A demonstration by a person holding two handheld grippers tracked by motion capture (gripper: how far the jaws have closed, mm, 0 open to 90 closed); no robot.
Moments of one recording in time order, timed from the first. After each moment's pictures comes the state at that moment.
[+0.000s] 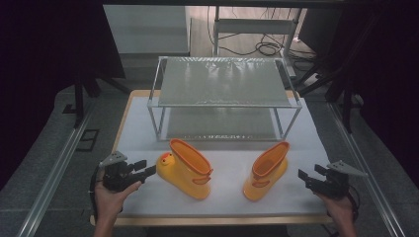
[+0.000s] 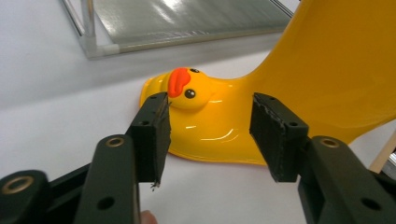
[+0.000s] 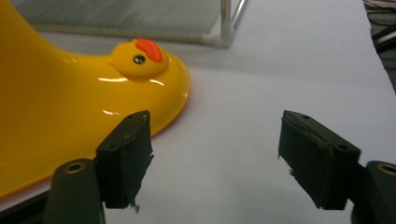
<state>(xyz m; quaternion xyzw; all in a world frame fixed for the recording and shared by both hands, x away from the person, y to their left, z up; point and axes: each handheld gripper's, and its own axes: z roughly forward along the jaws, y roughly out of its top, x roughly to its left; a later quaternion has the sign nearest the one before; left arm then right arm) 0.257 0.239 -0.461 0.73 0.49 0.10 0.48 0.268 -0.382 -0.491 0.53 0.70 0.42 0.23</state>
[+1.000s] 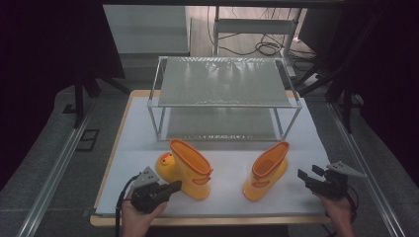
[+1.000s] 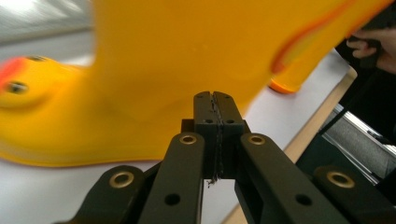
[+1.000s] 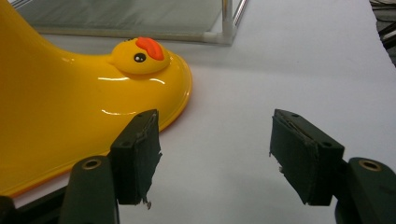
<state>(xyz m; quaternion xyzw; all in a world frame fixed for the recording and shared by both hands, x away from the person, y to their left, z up) 0.208 0.144 -0.462 0.77 0.41 0.07 0.48 0.268 -0.381 -0.497 0.54 0.70 0.42 0.23</state>
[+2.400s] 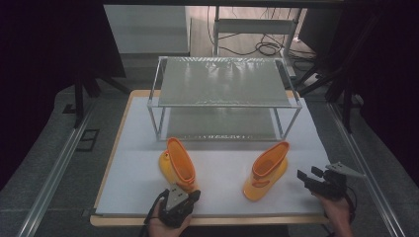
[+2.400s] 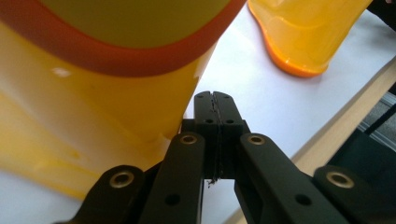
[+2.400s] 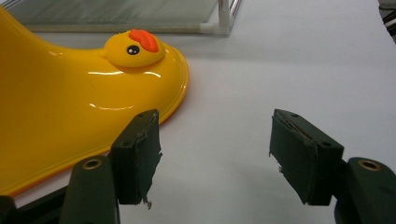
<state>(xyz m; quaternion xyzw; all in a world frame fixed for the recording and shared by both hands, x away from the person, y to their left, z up) 0.184 0.098 -0.494 0.77 0.42 0.16 0.45 0.269 -0.381 -0.502 0.55 0.69 0.42 0.22</state>
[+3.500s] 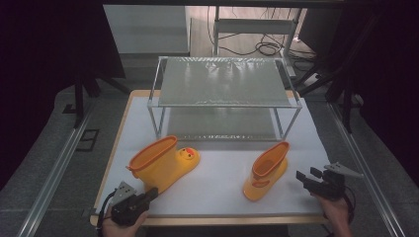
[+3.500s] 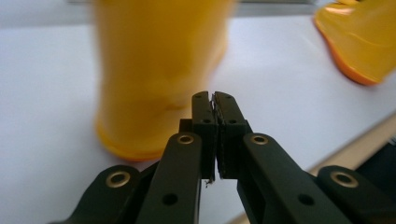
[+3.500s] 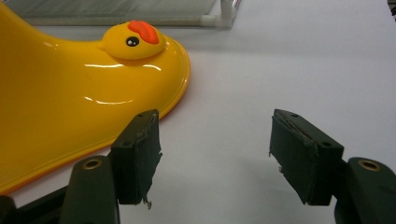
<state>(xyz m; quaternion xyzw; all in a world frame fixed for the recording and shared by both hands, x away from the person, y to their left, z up) 0.181 0.194 -0.493 0.73 0.49 0.13 0.46 0.270 -0.379 -0.505 0.55 0.69 0.41 0.21</state>
